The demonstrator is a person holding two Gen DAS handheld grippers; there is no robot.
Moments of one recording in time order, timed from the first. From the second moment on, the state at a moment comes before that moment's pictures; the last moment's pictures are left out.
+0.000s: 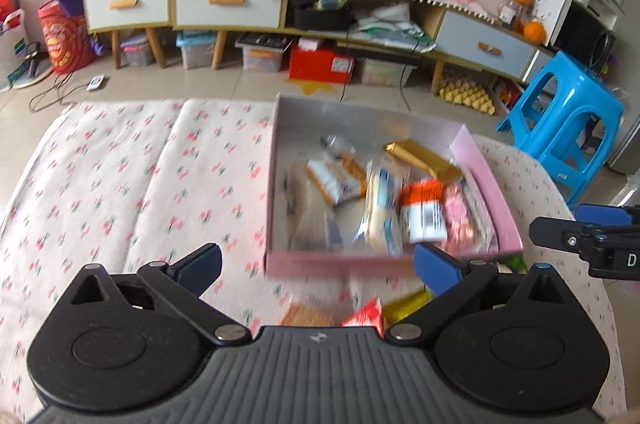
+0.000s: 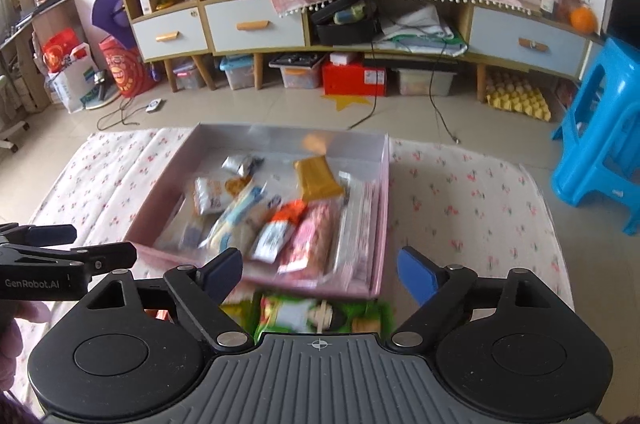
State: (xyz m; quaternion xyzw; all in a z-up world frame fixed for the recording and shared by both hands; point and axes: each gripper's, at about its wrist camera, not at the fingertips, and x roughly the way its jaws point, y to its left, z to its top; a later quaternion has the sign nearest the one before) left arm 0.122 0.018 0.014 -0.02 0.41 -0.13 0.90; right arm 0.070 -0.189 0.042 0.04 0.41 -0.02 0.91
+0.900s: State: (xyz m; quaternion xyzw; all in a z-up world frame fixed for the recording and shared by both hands) left arm 0.071 0.016 -0.035 0.00 0.43 -0.20 0.88; right arm -0.003 -0.190 -0.025 -0.08 0.43 0.00 0.90
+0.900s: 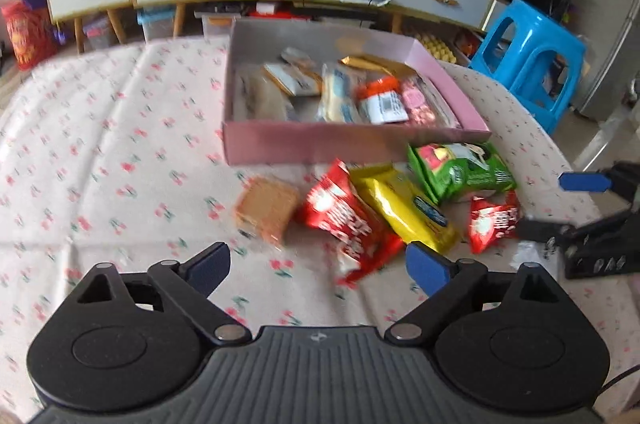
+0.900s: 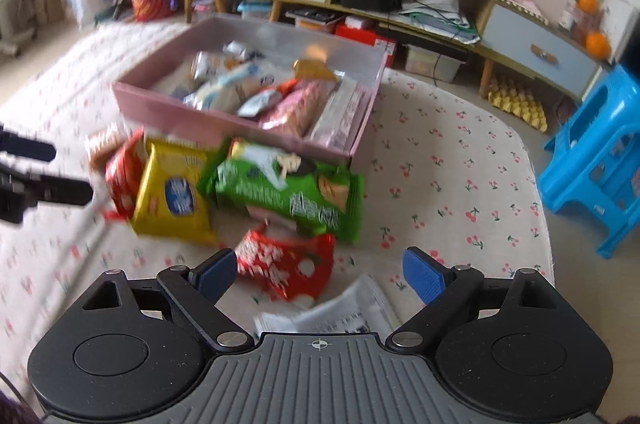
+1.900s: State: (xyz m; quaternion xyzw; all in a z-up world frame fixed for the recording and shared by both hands) left arm 0.092 0.015 -0.050 -0.16 0.48 -0.16 0.85; right arm 0.026 -0.181 -0.058 -0.08 0.46 0.07 0.88
